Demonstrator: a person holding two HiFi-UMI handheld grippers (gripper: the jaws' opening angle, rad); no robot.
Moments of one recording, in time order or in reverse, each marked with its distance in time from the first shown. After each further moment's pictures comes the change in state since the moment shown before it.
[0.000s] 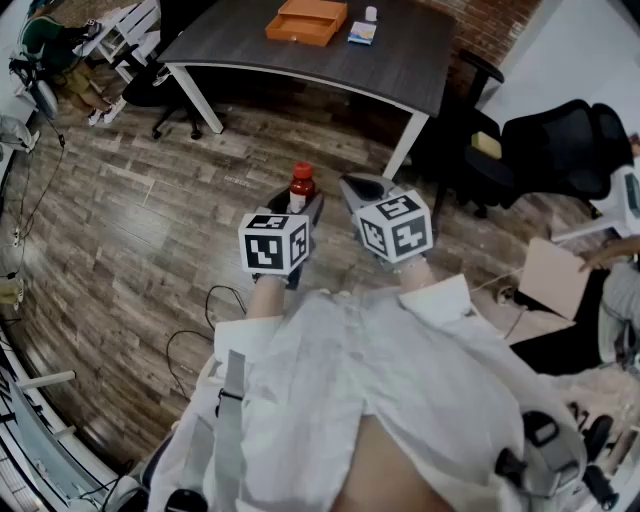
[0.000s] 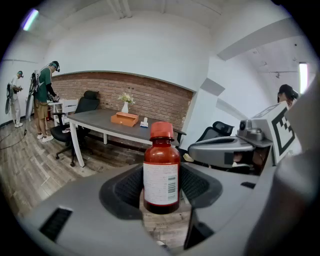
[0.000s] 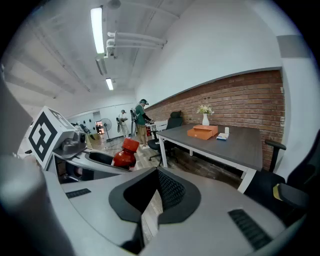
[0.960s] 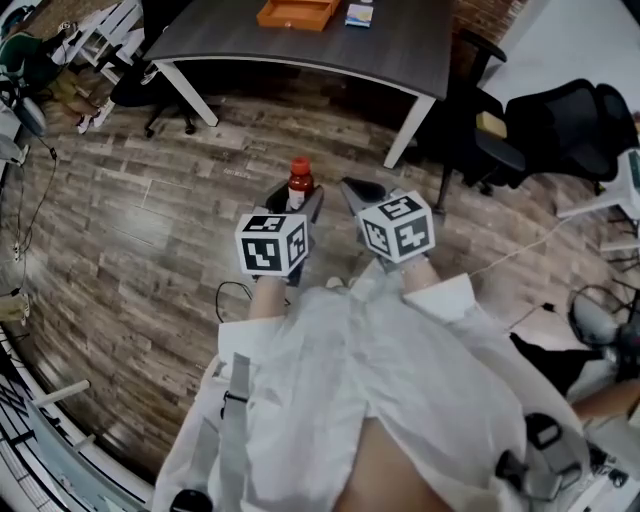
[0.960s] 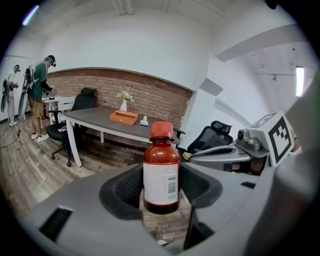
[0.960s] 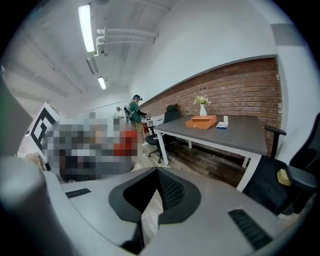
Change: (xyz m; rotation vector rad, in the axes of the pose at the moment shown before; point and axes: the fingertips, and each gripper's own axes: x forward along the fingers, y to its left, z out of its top) left arm 0.009 0.034 -0.008 0.009 0.005 -0.042; right arm 0.034 0.010 -0.029 0.076 0.050 -0.009
